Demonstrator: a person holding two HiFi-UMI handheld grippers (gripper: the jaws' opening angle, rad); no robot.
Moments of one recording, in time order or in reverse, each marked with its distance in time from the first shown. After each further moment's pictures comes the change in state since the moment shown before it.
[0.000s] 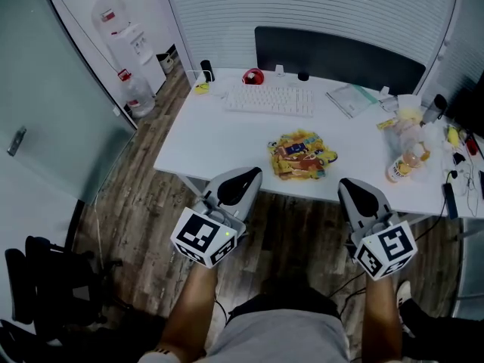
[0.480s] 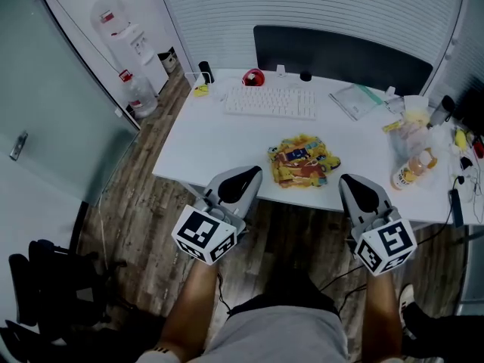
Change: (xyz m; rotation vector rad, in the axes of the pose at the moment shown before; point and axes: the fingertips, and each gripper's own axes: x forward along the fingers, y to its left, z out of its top) left arm 0.036 0.022 -0.016 -0.018 0.028 0.006; right arm 0.032 -0.037 -0.011 0.012 0.001 0.002
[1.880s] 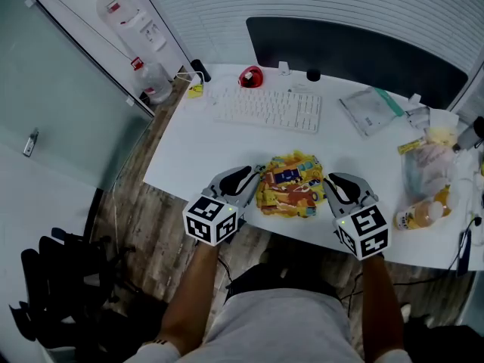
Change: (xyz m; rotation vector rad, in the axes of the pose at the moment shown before) left arm 0.131 0.069 -0.124 -0.169 0.360 0.175; right arm 0.114 -0.117 -0.107 -0.034 0.307 0.185
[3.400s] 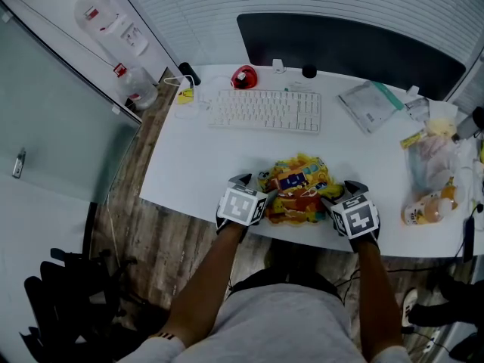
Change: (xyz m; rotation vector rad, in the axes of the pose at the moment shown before) left arm 0.066 0.038 -0.116 -0.046 0.526 0.007; right arm 0.057 -0.018 -0.122 0.184 0.461 -0.124
